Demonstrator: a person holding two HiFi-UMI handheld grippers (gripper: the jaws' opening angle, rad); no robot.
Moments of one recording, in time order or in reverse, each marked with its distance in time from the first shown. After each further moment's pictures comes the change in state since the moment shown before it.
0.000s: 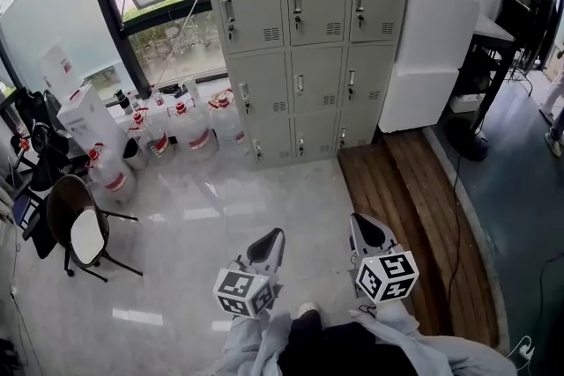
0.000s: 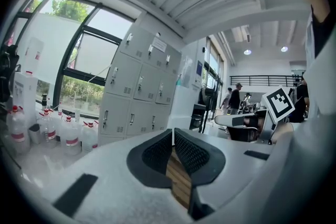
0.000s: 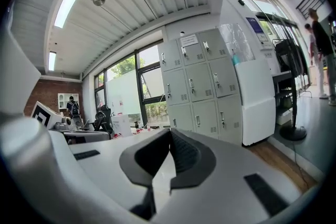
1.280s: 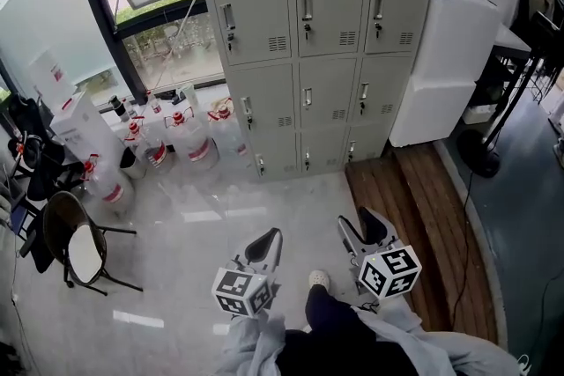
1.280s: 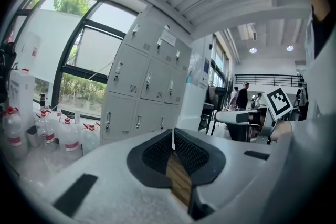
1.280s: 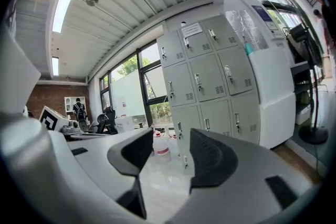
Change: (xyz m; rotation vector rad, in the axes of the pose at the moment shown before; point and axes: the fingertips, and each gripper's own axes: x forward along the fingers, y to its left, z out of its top) left arm 0.107 0.102 0.026 -0.009 0.025 0.024; right arm 0.149 -0.032 0.027 0.013 0.009 0.100
